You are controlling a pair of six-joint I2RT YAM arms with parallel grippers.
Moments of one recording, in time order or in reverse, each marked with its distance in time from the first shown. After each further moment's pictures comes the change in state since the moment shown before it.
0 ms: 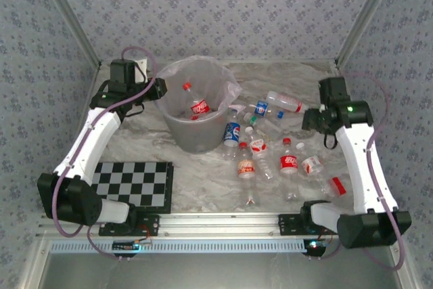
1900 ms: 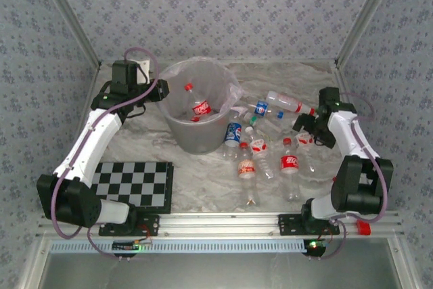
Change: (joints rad) left arm -0.026 -0.011 -0.008 -0.001 0.000 0.012; right arm -0.141 0.294 -0.223 0.335 -0.227 0.099
